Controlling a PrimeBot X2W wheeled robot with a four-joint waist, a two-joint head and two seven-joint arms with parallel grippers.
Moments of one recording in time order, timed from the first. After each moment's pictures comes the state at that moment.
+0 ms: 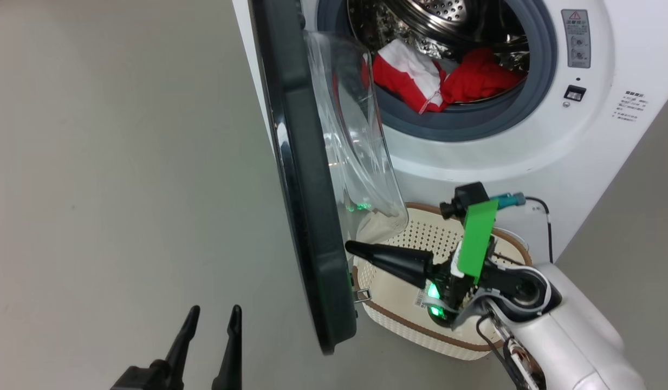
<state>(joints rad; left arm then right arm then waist) 0.01 0.04 -0.15 0.17 -0.32 -0.02 -0.25 -0.54 -0.07 0.39 0.51 1.84 0.13 0.78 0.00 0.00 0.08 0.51</state>
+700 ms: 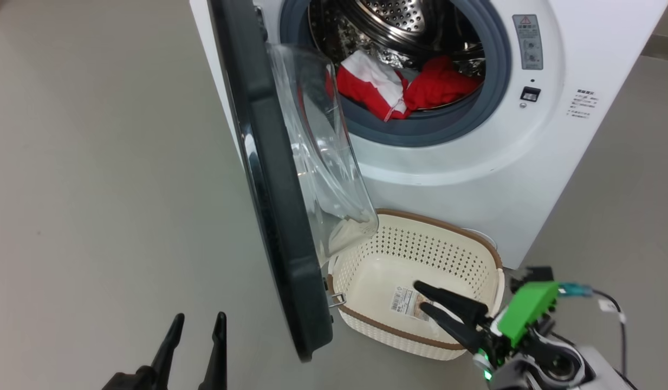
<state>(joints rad) 0.02 0.04 -0.10 0.19 -0.30 -0.04 -0.25 -0.29 -0.07 0.20 0.57 1.66 0.13 0.61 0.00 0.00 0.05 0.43</state>
